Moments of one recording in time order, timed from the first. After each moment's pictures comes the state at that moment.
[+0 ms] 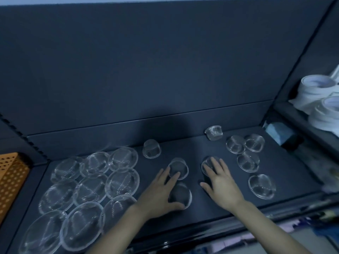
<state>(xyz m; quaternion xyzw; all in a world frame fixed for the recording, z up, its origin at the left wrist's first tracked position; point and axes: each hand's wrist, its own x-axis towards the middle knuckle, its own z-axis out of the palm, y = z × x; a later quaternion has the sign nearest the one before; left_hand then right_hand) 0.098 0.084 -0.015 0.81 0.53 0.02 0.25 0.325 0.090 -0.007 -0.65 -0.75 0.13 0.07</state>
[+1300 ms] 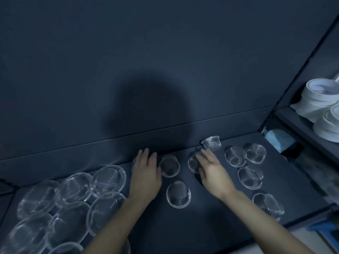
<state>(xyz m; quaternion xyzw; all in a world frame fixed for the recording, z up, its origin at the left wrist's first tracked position) 0.102 0.194 -0.019 0.73 0.63 0.23 0.08 0.323 0.188 -0.007 -0.63 -0.75 0.12 0.18</state>
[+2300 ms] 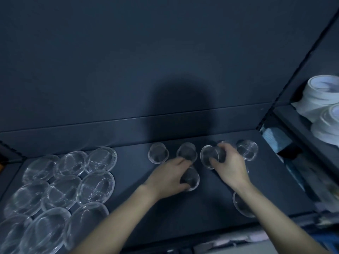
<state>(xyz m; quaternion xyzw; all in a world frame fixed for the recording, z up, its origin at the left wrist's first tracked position) 0.195 0.155 0.021 0.84 0.49 0.08 0.21 0.399 0.169 0.028 -0.70 -0.61 0.21 0.30</state>
